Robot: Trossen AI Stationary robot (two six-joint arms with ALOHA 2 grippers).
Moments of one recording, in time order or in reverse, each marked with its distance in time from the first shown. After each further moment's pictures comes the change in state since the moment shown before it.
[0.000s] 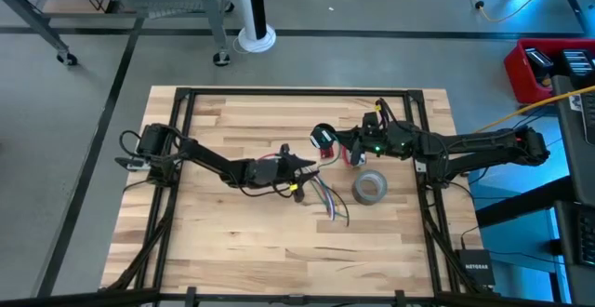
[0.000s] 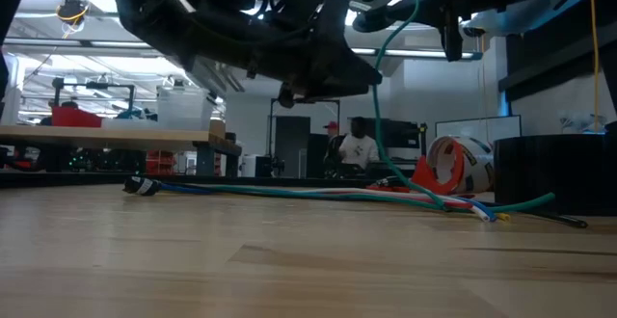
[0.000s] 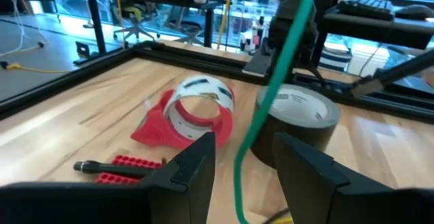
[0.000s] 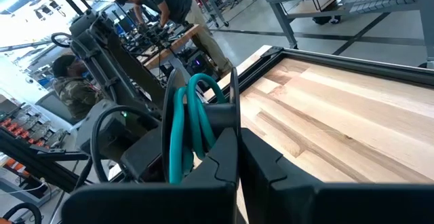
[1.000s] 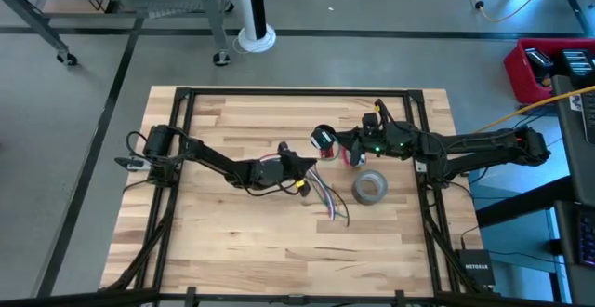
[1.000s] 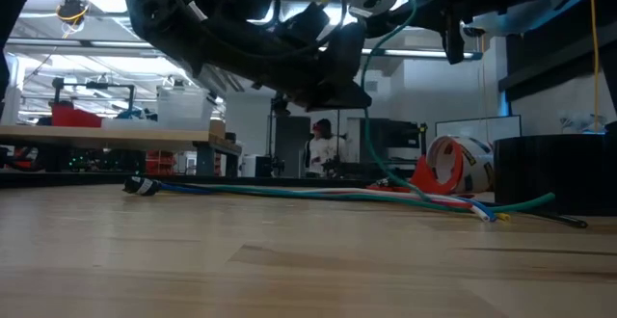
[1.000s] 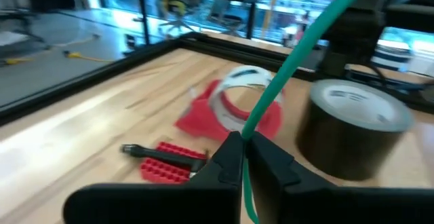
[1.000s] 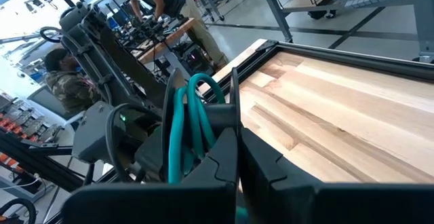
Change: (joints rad) left arm 0.006 0.050 0.045 -0.052 -0.165 -0.032; right arm 0.000 0.000 0.000 -0.032 0.000 0.000
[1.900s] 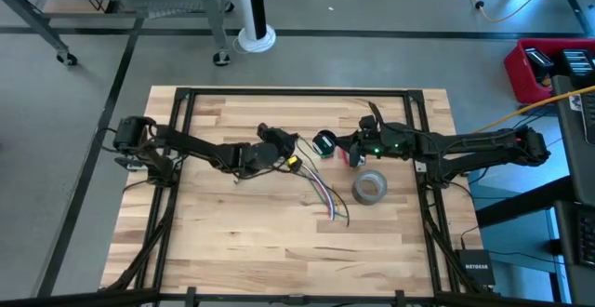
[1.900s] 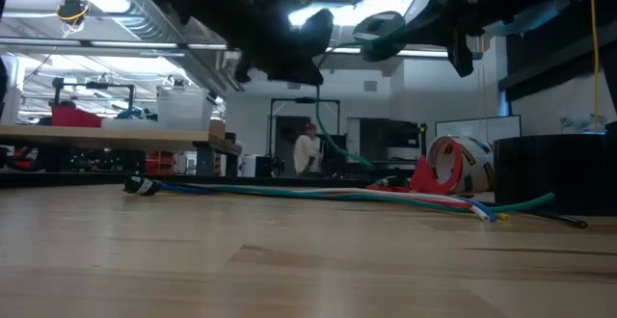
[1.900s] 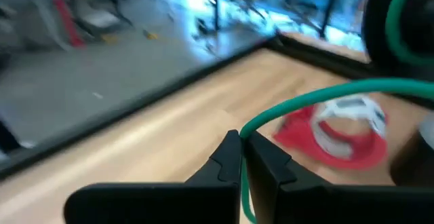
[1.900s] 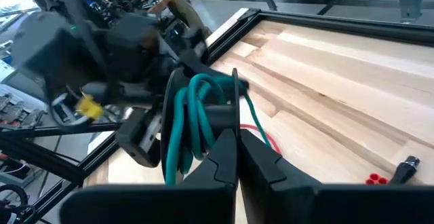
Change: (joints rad) left arm 0.078 -0.262 -0.001 -0.418 -0.176 -0.105; right arm 0.000 0.000 0.000 -0.130 -0.029 0.052
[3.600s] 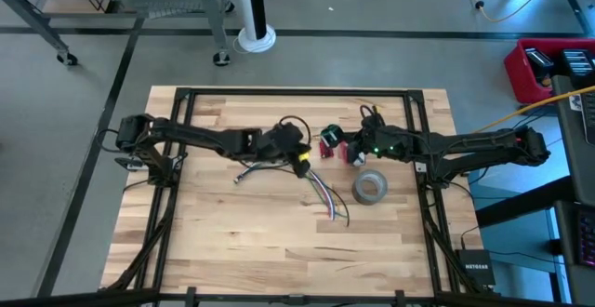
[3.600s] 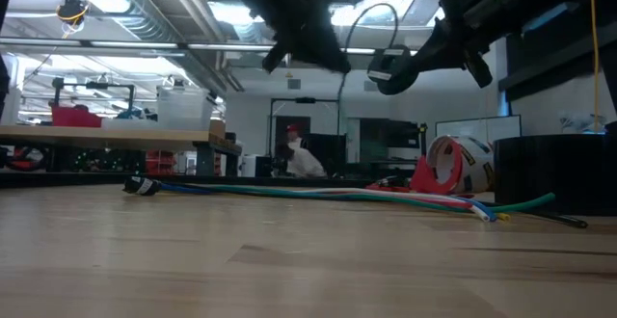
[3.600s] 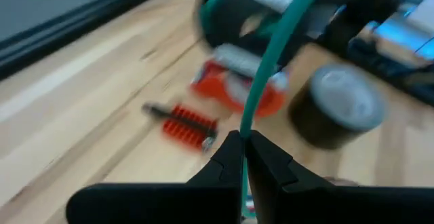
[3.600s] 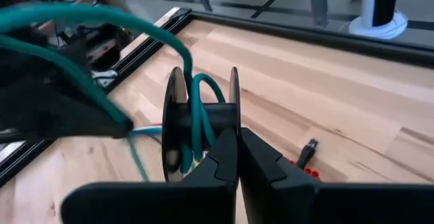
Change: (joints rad) left arm 0.059 0.013 0.304 -0.496 0.421 -0.150; right arm 0.000 0.000 0.000 -0.160 0.220 -0.002
